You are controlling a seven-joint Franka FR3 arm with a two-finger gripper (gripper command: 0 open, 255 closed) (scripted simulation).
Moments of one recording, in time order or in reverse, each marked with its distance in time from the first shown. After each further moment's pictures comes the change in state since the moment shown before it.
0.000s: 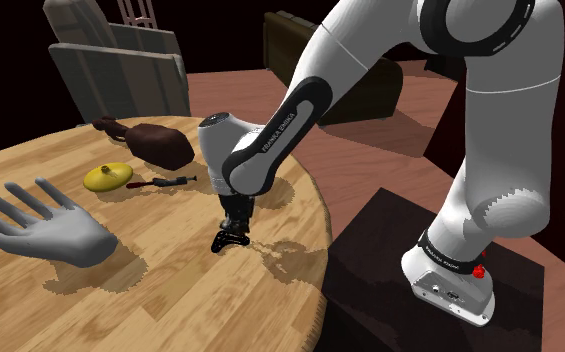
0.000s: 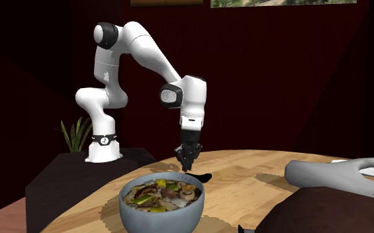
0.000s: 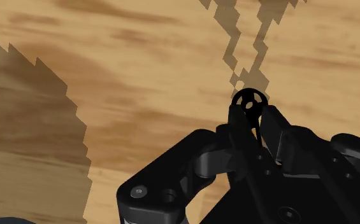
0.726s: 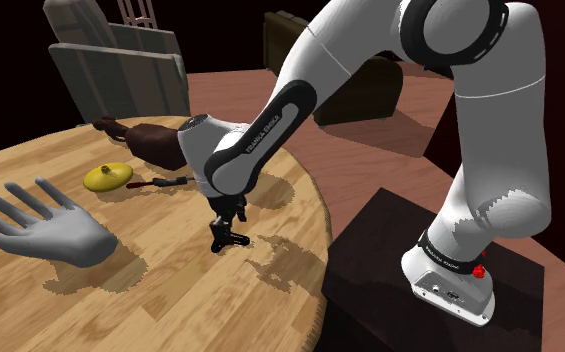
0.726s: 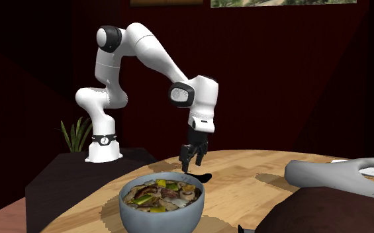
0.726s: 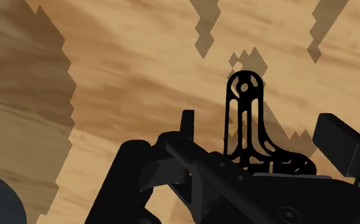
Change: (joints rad) arm 0.022 0.083 0.007 0.145 -0.062 -0.136 -0.096
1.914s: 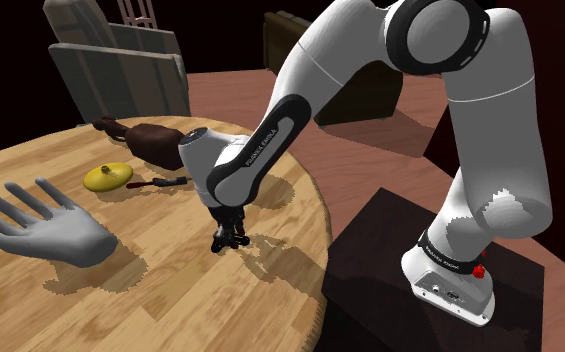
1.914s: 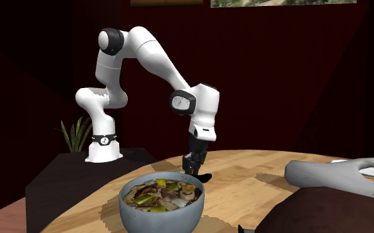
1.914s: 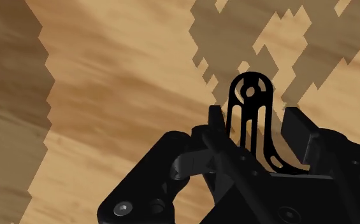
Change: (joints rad) arm 0.016 0.060 -0.010 0.011 -0.036 0.039 -0.011
